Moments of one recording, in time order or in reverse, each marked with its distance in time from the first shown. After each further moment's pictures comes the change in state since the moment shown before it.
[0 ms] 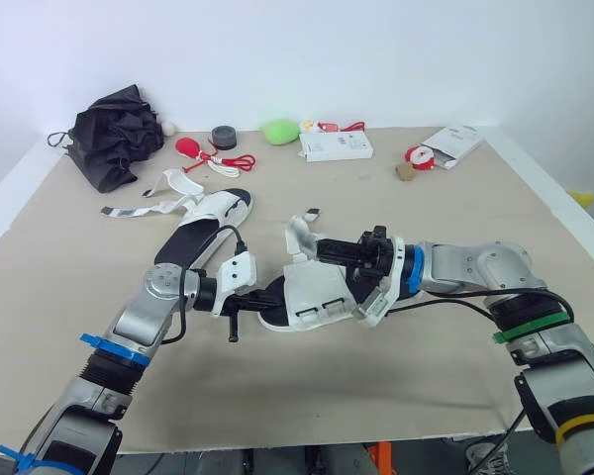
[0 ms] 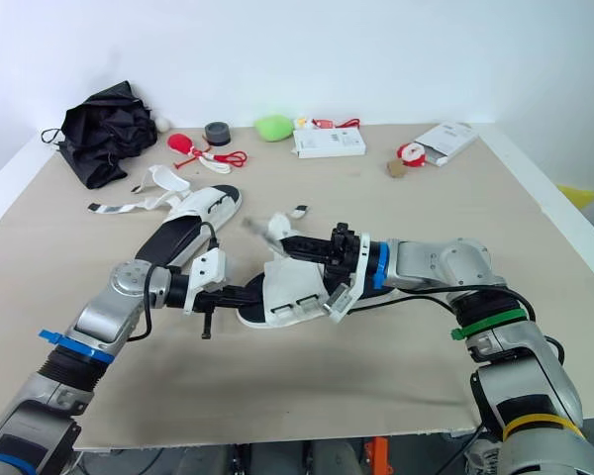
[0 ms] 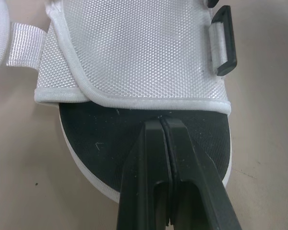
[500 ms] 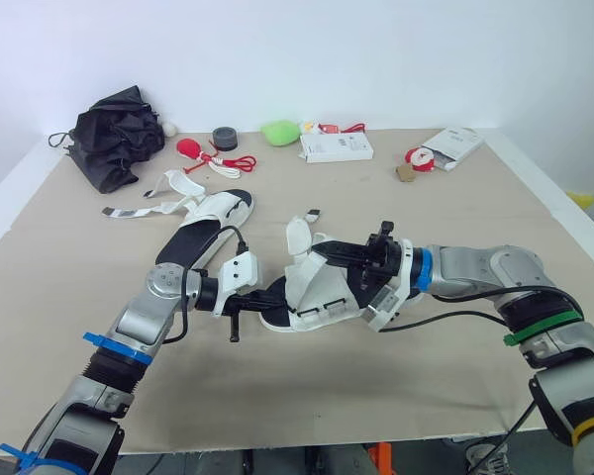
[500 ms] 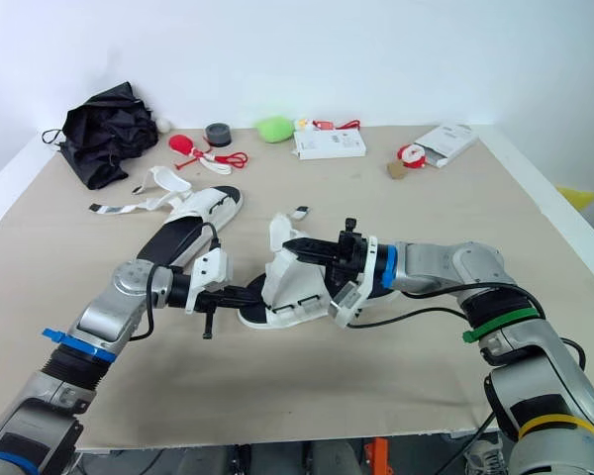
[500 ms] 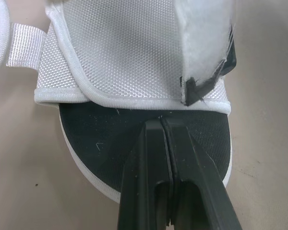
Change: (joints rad) left arm -0.009 -0.006 -0.006 0.022 0.000 -0.006 -0.004; right arm 0.034 -0.063 0.056 0.051 0.415 -0.106 0.316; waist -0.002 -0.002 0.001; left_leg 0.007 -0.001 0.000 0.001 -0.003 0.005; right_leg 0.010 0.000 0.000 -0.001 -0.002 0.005
